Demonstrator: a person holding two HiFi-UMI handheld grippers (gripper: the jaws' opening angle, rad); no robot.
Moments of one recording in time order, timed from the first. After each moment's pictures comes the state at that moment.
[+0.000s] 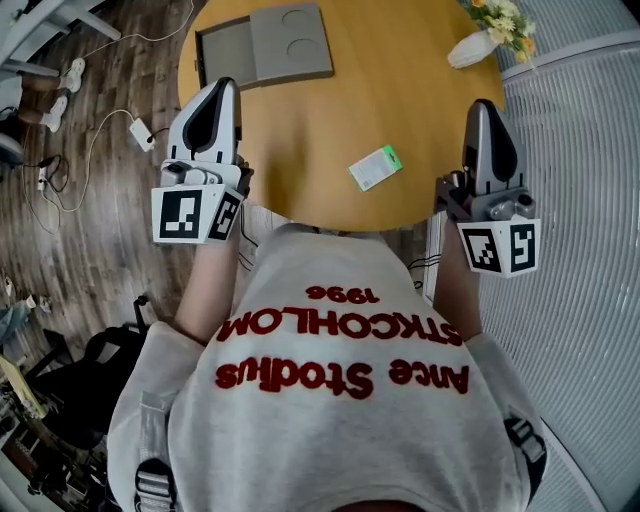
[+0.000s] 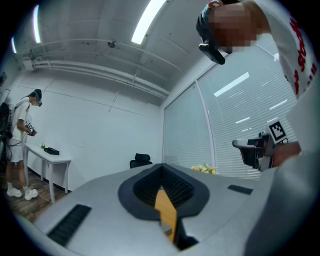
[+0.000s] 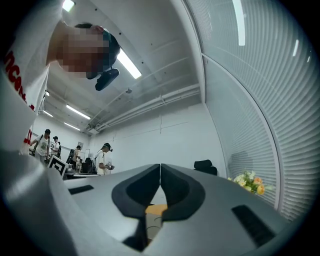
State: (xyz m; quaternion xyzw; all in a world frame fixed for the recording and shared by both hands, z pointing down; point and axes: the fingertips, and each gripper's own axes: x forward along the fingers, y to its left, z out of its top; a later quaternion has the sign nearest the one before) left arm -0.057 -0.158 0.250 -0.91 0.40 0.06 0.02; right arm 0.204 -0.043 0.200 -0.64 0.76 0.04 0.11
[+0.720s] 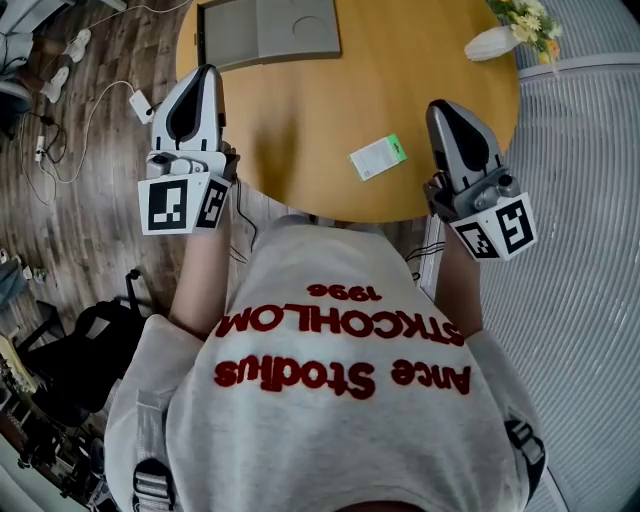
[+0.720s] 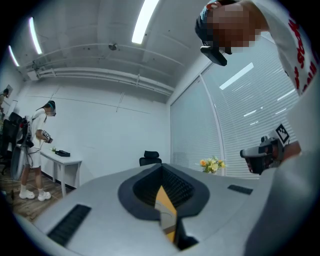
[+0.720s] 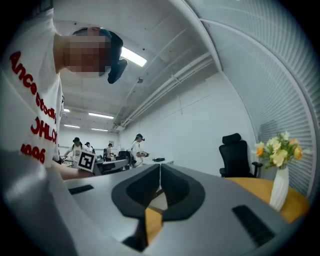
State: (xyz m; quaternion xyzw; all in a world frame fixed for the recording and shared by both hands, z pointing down) left arm -0.073 -0.165 0.277 -0.89 0.45 0.04 0.03; right arm 0.164 -0.060 0.276 -0.50 0.86 -0.04 0.06
